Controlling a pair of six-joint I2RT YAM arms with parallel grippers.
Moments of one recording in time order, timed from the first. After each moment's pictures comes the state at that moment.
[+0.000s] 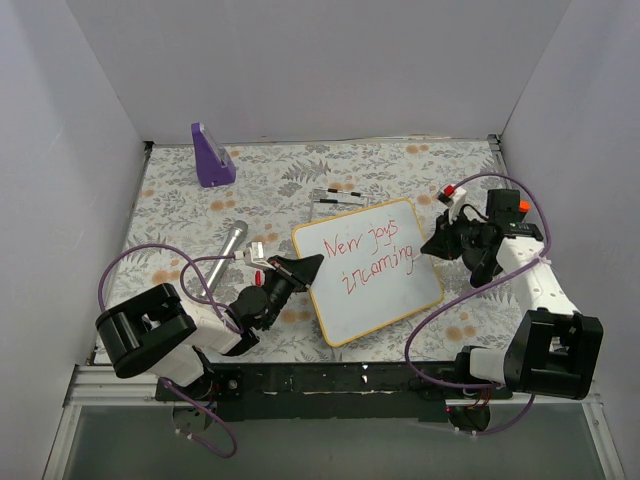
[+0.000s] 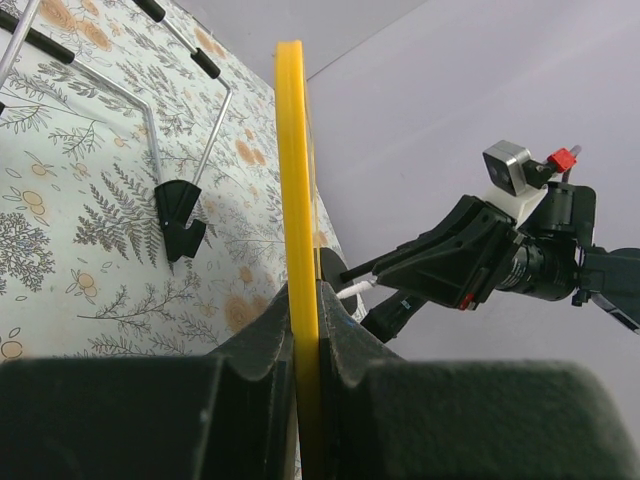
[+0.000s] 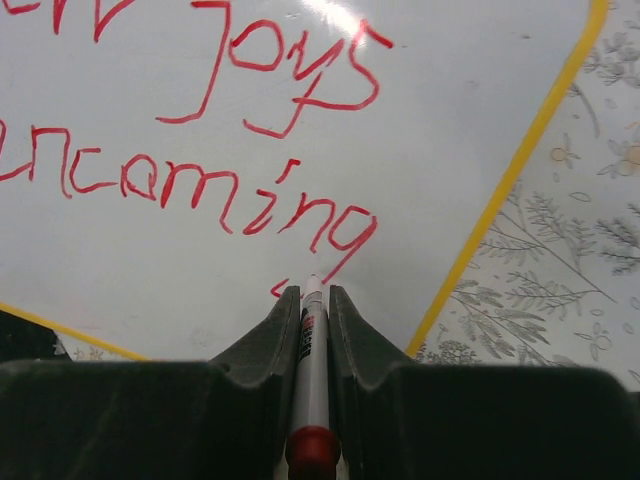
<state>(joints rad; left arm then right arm) -0.98 1.44 0.21 1.38 -0.44 -0.95 -0.06 1.27 0.89 -0.63 -0.86 -0.55</state>
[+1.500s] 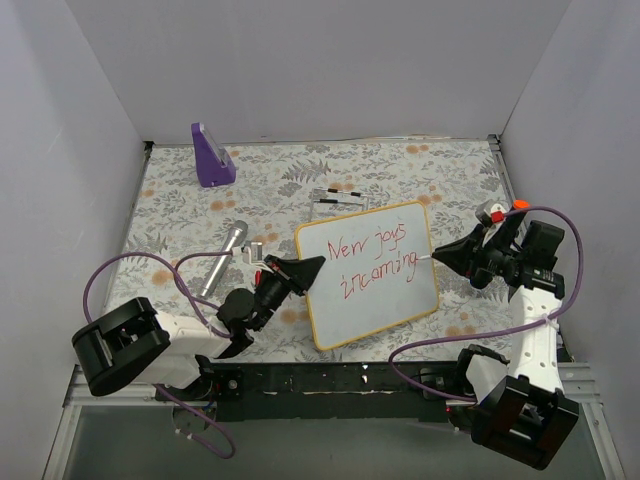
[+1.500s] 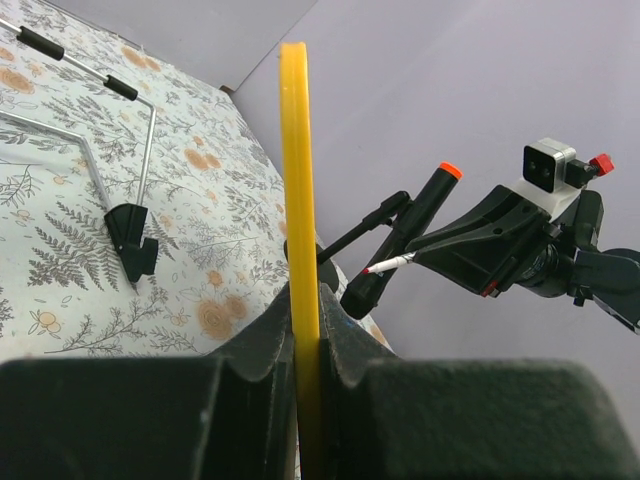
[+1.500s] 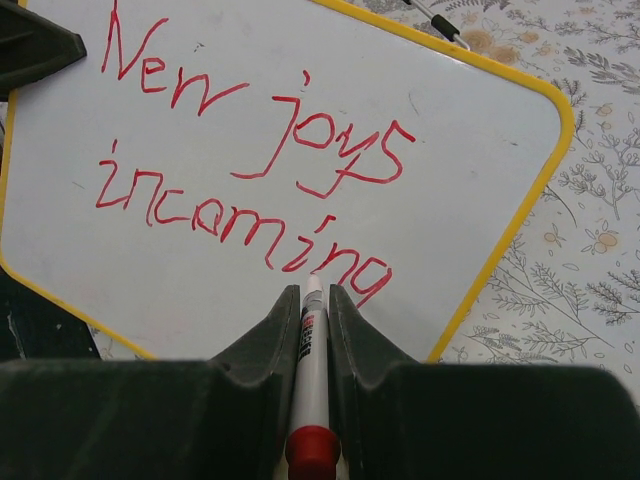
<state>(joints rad) -0.98 1.28 0.19 1.35 -0.31 -0.79 -0.35 0.90 0.69 -0.52 -1.27 -0.50</state>
